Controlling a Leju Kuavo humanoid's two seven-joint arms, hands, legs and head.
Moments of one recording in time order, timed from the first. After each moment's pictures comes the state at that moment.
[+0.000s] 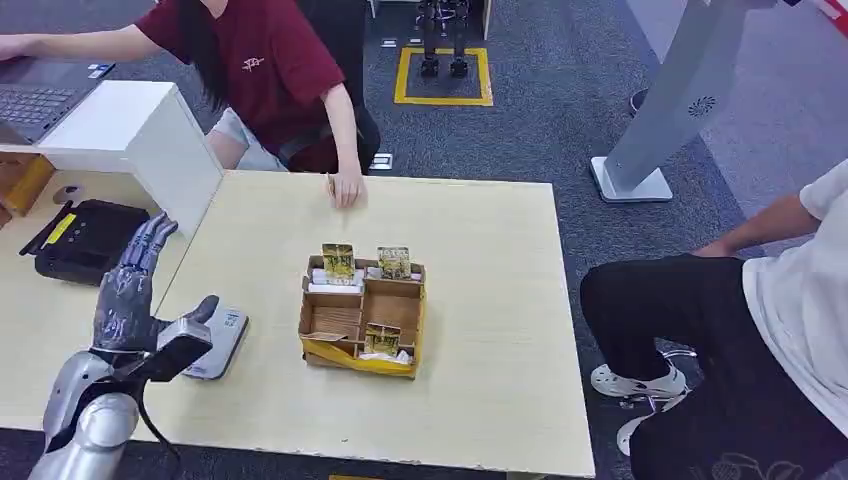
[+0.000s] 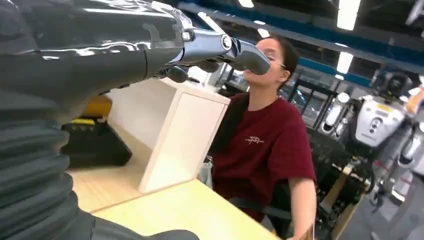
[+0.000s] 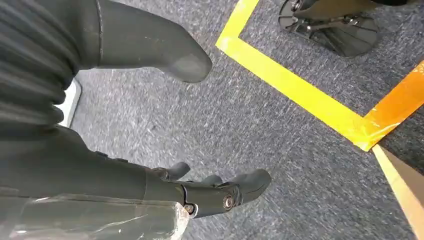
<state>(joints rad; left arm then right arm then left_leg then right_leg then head) -0.06 0.27 -0.03 -1.60 -0.79 0.20 -0.38 -0.07 0.08 -0.69 -0.21 1.28 -0.11 -0.31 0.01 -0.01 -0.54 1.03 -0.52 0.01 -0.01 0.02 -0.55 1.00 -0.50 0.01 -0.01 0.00</state>
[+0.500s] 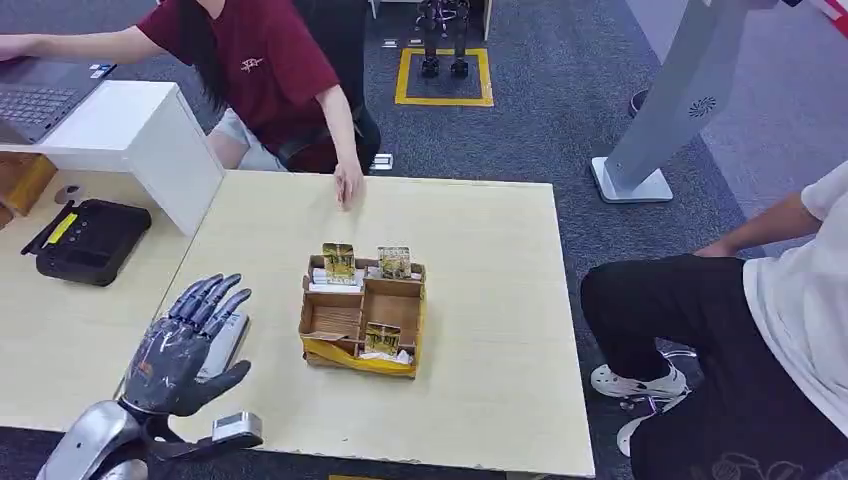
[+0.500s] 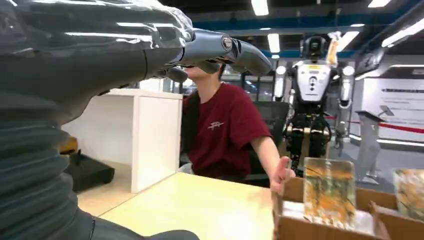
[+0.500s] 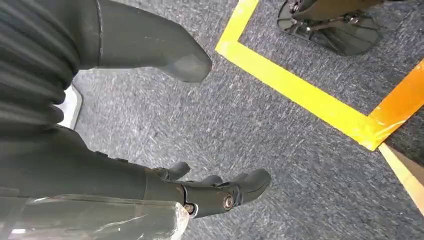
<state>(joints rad) 0.11 0.36 -0.22 -1.81 -1.07 0.21 -0.30 -0.07 0.08 -0.72 -0.21 1.26 -0.11 -0.31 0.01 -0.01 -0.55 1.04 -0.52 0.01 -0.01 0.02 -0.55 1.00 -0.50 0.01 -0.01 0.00</state>
